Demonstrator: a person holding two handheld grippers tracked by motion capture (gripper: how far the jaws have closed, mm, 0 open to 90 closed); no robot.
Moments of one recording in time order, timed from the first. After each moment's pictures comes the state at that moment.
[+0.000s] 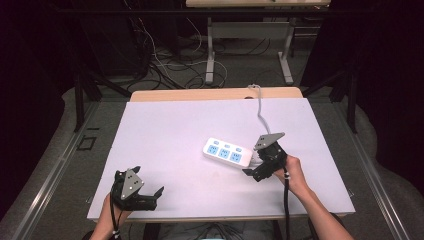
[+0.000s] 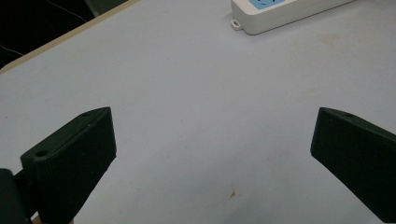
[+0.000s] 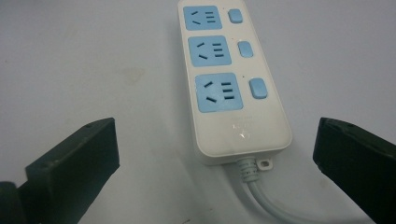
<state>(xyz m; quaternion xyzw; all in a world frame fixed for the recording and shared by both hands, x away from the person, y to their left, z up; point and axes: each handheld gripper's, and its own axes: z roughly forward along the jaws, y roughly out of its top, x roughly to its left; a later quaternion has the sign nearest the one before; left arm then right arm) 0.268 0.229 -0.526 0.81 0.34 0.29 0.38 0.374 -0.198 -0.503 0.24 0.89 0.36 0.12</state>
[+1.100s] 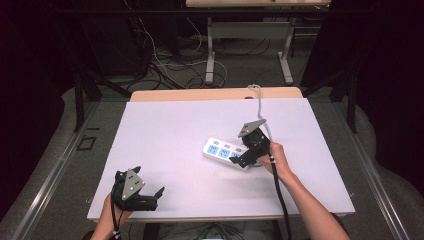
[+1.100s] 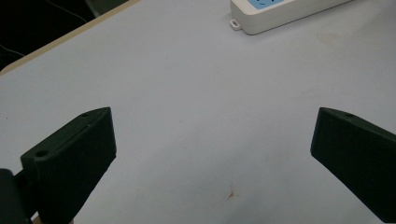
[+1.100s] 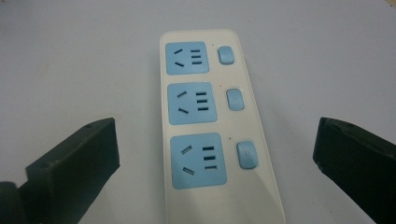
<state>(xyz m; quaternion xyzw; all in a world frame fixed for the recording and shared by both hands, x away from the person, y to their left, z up) 0.267 0.227 -0.526 0.81 0.33 0.29 0.38 0.420 -0.160 -0.506 0.24 0.89 0.36 0.11</state>
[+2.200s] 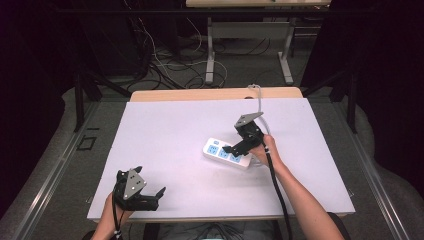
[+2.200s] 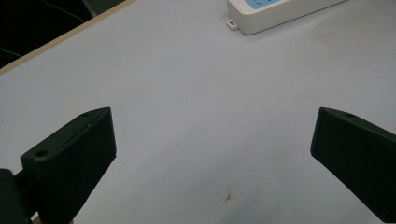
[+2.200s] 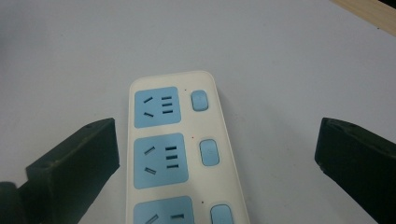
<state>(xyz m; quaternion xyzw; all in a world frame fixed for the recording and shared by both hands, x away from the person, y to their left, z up) 0.268 0.224 -0.526 0.82 0.33 0.29 0.38 0.453 -0.149 -0.516 0.26 0.86 0.43 0.12</state>
